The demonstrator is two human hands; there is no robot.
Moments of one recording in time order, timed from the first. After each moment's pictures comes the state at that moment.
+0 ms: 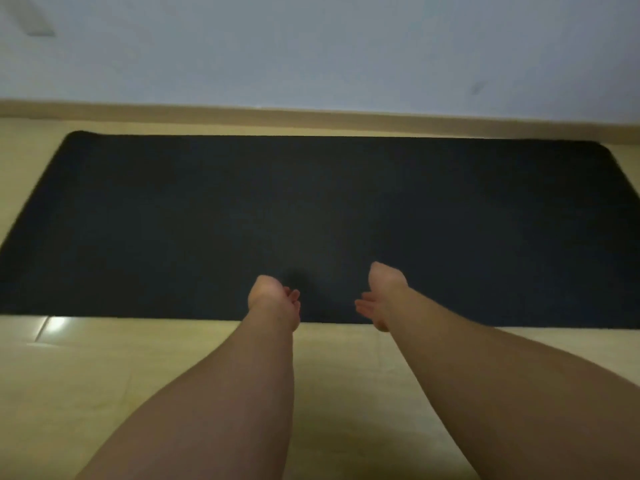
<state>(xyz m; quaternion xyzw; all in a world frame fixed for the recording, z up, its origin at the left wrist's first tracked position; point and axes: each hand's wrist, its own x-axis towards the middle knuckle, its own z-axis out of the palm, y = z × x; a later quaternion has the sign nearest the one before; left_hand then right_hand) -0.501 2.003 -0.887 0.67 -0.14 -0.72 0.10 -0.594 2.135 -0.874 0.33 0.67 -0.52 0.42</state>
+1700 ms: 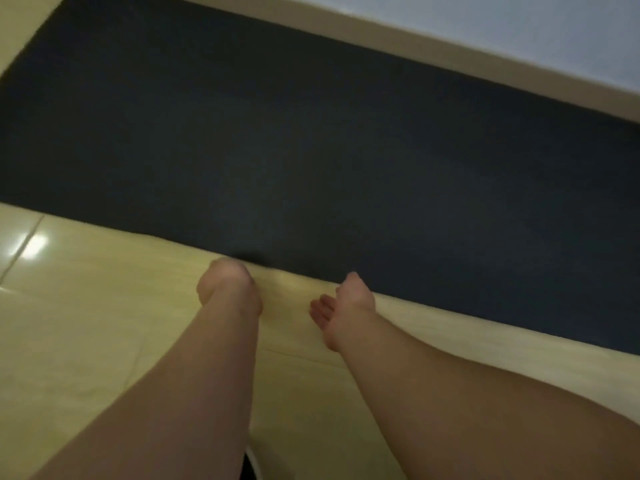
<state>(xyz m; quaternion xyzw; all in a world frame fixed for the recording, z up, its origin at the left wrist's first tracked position) -0.418 1.835 -1.045 0.75 -0.42 -0.51 0.01 -0.488 1.958 -1.031 0.43 0.58 -0.56 0.40</state>
